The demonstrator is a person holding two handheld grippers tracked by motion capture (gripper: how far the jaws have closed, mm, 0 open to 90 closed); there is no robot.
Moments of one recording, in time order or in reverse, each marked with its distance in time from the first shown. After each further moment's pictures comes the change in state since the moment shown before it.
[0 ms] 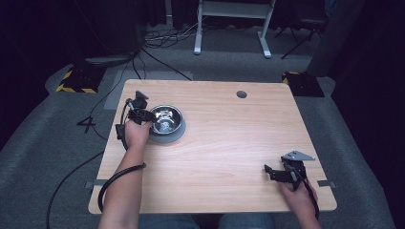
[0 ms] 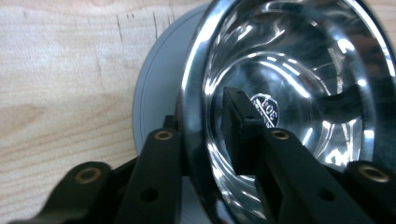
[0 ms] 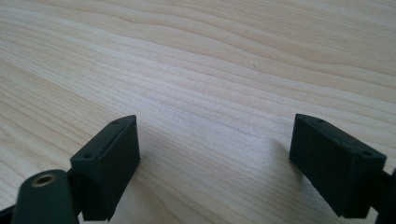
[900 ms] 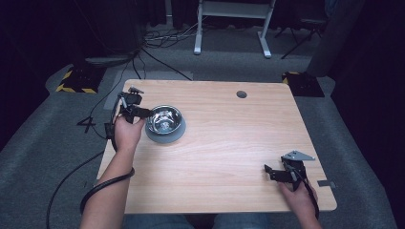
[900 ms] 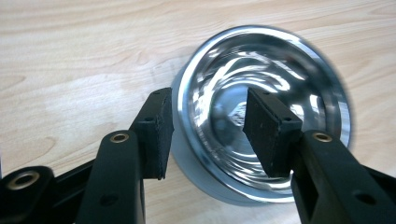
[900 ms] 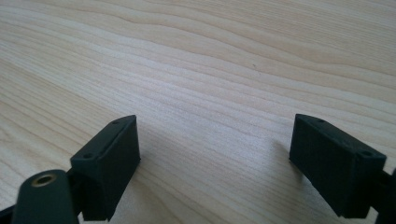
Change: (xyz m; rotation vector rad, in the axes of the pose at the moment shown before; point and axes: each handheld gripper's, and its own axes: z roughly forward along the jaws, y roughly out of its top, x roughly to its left) left arm -0.029 -0.017 -0.071 -0.196 0.107 0.182; right arm 0.000 0.000 0.000 0.000 0.000 0.000
